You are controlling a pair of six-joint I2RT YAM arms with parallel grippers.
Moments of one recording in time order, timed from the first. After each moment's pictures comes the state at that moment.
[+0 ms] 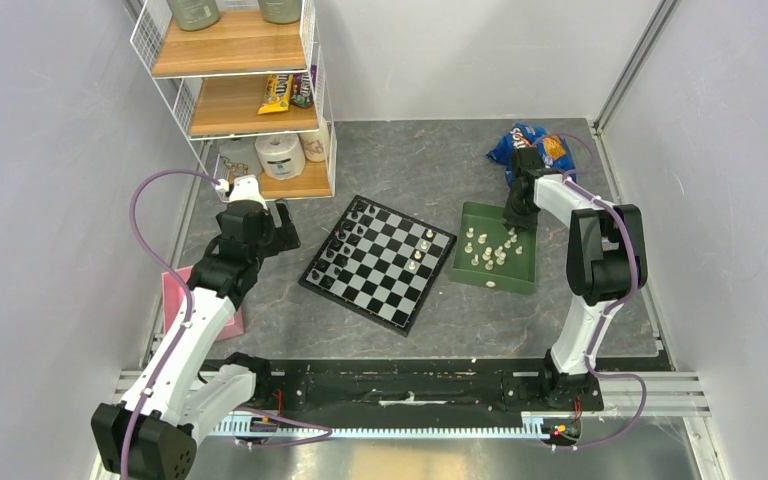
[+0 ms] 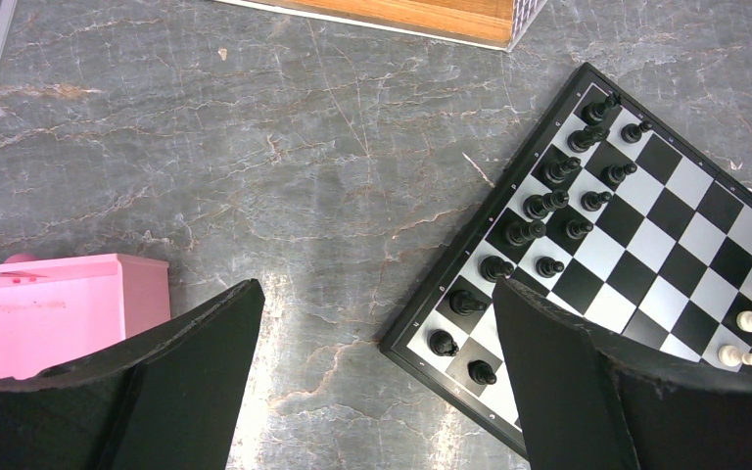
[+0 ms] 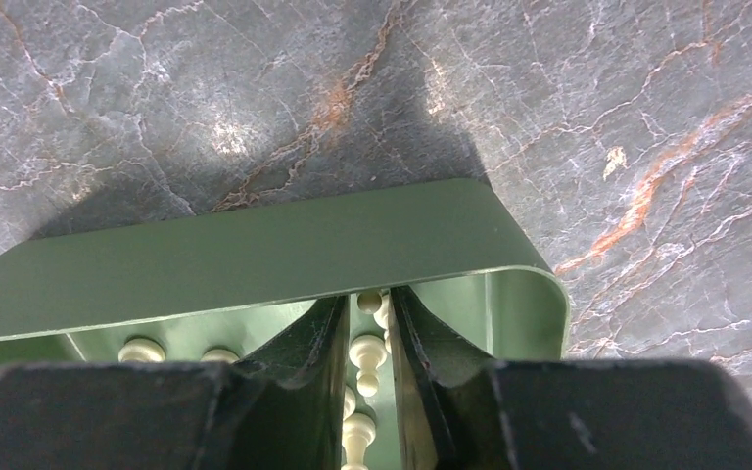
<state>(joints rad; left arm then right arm) -0.24 0.91 0.80 -0.47 -0.28 -0.32 0.09 1.90 1.31 -0.61 0.19 0.42</state>
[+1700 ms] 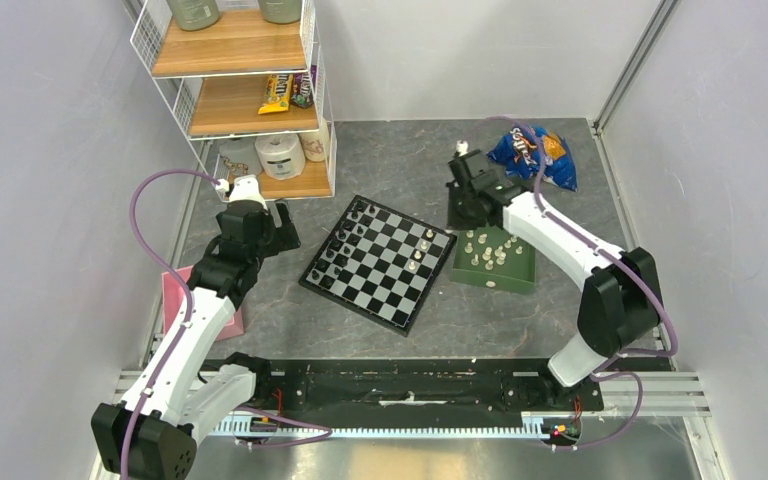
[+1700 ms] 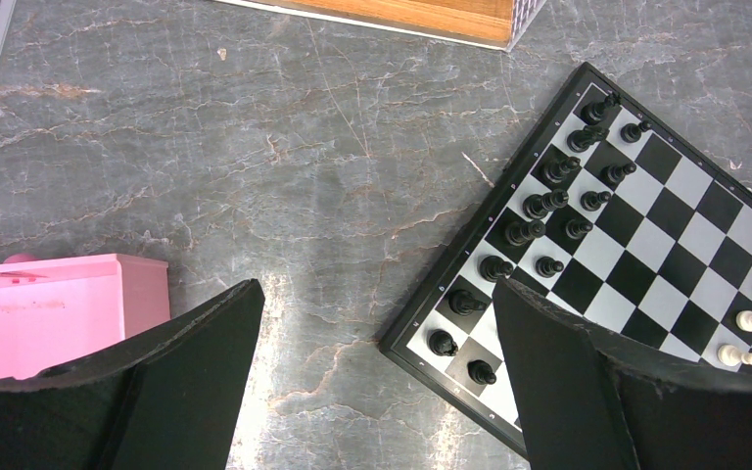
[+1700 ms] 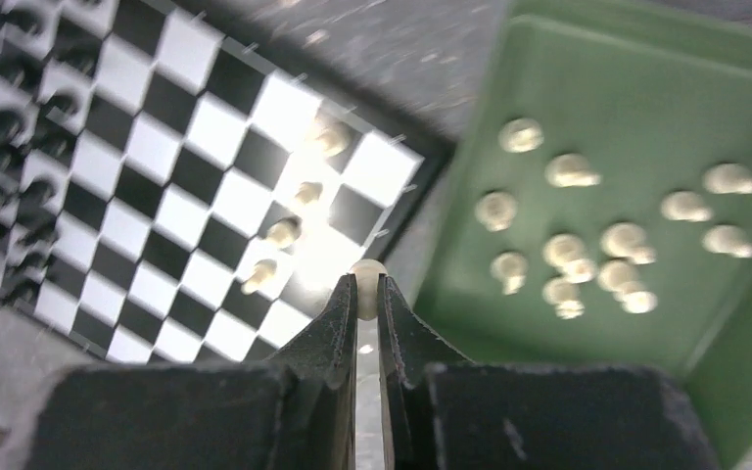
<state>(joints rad) -0.24 0.91 0.80 -0.47 -0.28 -0.32 0.45 1.61 1.31 -0.67 0.11 0.46</state>
